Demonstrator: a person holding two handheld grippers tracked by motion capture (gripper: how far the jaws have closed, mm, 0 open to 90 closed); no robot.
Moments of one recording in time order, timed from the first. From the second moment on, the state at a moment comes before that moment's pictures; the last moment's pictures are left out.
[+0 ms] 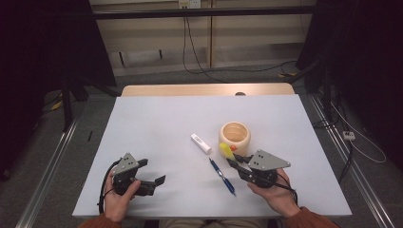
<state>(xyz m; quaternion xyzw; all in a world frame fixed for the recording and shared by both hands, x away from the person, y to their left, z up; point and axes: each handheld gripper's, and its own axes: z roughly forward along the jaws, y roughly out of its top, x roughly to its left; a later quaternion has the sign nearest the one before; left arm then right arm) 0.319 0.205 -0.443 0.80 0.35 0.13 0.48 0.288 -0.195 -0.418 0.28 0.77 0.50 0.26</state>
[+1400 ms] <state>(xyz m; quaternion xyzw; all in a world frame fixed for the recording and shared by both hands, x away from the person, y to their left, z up) 0.320 0.210 -0.446 0.79 0.36 0.11 0.48 0.367 -0.211 -0.412 0.41 0.66 0.57 0.26</state>
